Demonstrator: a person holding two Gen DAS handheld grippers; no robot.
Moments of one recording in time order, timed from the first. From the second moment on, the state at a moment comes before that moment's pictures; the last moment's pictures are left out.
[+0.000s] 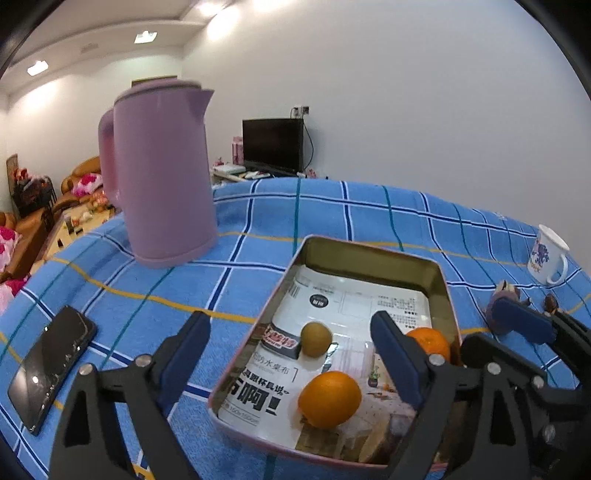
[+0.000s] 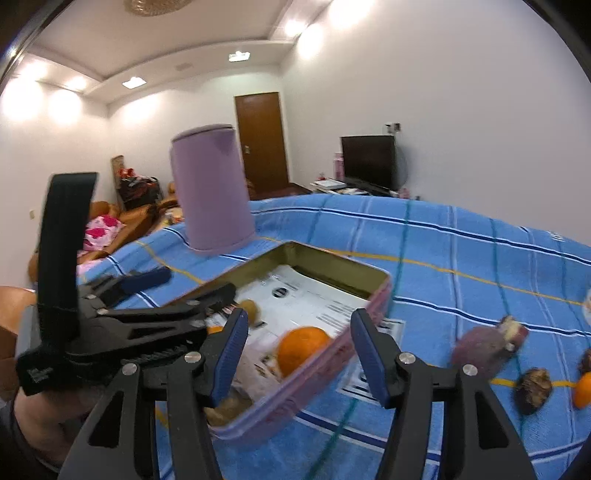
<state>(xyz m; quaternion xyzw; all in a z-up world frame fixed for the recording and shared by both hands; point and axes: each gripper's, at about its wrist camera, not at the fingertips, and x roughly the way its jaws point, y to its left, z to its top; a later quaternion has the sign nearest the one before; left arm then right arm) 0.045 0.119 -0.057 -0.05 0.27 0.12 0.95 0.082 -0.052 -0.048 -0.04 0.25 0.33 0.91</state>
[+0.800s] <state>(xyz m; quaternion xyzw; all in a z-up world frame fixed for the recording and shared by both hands) 0.045 0.101 -0.057 -0.02 0.27 0.11 0.96 0.142 -0.070 -0.091 -0.09 0.41 0.26 0.87</state>
